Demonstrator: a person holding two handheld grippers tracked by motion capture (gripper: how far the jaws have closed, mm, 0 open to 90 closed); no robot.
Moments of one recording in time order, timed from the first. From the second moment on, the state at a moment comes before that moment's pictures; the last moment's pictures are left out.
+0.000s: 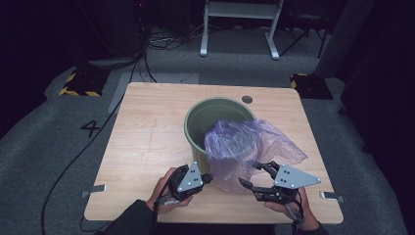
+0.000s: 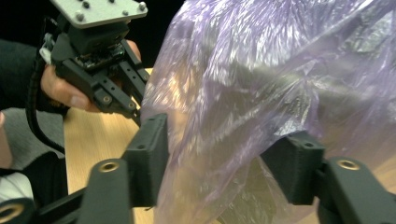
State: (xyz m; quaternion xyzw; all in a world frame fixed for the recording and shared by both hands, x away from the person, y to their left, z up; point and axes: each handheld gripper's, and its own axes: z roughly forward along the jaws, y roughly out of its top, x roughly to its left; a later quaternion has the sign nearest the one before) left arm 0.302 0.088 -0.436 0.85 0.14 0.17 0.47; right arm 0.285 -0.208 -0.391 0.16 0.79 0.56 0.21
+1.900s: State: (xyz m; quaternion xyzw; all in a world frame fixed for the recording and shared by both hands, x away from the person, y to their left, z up) left arm 0.317 0.153 -0.411 0.81 0.20 0.20 0.51; right arm 0.277 -0.230 -0.392 0.16 0.75 0.41 0.49
